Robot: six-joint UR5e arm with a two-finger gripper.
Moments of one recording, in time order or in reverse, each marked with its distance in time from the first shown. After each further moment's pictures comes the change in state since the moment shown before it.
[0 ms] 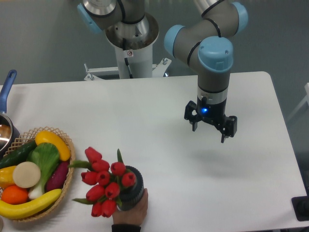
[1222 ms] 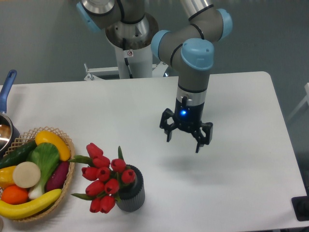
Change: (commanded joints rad) arm -0.035 0.028 -0.083 0.199 -0.536 -0.199
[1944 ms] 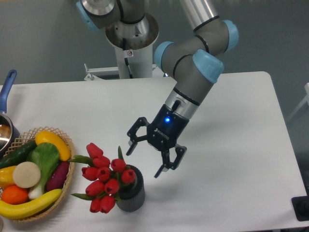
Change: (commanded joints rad) arm -0.048 -0.097 0.078 0.002 -0.364 0.129
